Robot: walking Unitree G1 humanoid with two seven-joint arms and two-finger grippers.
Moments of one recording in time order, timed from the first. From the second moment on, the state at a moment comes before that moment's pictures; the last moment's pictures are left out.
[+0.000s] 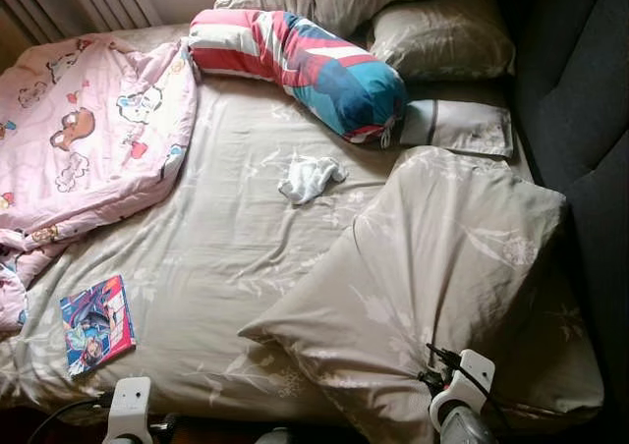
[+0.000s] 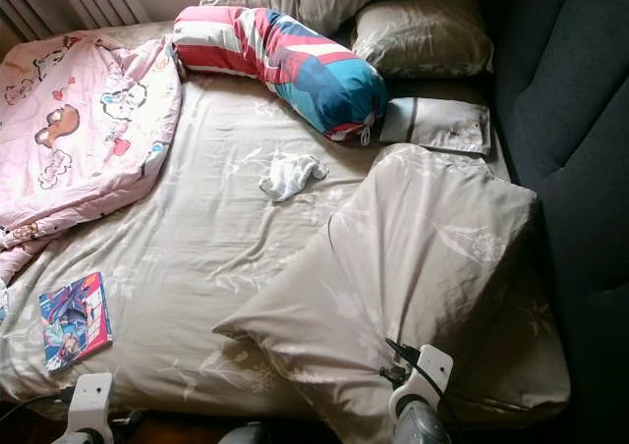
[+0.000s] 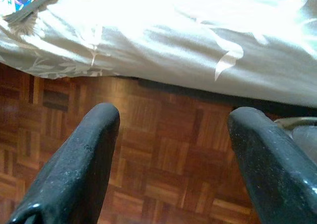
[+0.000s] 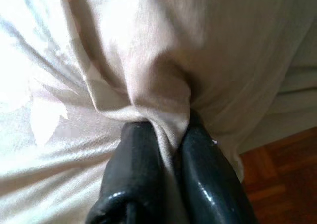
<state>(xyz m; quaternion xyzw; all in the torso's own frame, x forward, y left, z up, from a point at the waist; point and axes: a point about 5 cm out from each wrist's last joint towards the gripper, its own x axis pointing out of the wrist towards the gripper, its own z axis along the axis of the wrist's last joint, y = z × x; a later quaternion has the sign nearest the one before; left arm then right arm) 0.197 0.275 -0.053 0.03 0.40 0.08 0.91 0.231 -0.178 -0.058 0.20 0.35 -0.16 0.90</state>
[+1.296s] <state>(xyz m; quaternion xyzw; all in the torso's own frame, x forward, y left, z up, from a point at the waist) 0.208 0.263 -0.051 0.01 0.40 0.08 0.91 0.246 -0.323 0.022 -0.04 0.17 -0.48 0.86</state>
